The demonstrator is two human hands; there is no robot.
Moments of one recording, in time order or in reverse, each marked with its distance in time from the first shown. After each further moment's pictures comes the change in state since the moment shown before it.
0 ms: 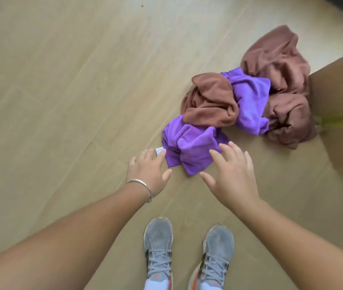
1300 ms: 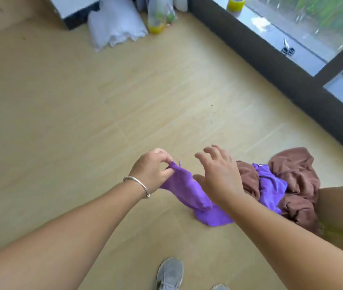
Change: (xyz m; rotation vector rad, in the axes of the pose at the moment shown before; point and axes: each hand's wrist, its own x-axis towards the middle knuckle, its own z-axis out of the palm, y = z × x) left_hand -0.134 -0.113 -0.282 -0.768 0.455 -0.072; right_hand 0.023 -0.208 -0.235 -0.085 0.158 -0.499
